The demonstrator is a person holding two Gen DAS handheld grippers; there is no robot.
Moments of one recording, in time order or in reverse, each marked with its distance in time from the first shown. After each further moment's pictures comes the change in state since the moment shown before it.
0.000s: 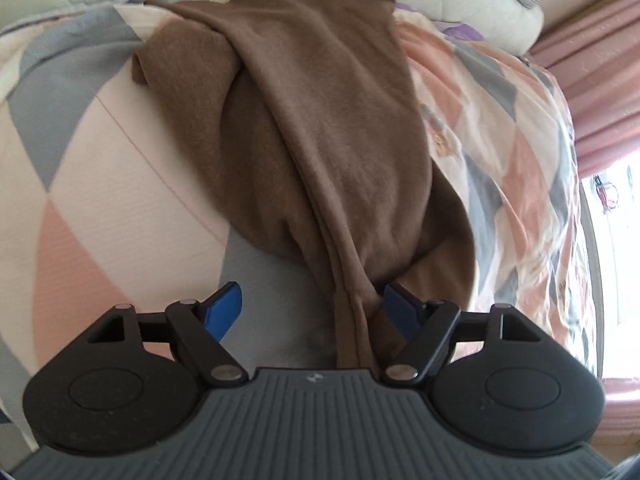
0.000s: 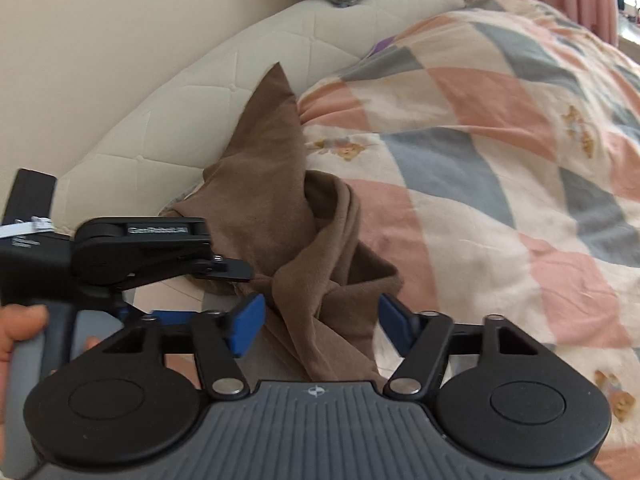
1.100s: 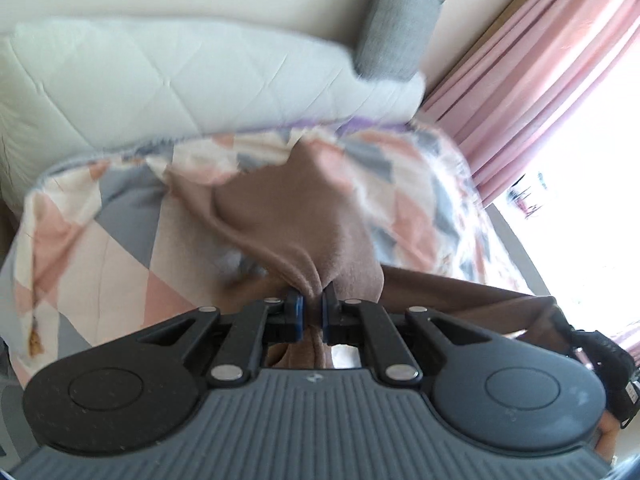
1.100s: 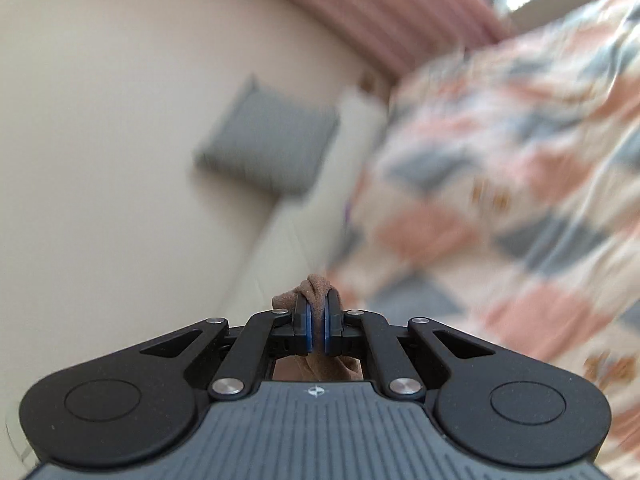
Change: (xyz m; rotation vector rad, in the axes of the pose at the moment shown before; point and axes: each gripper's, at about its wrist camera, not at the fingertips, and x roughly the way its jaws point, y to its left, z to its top) left arm -0.237 0.039 -0.056 0.243 -0.310 -0.208; right arm -0.237 -0.146 -0.002 0.521 -0.565 0.218
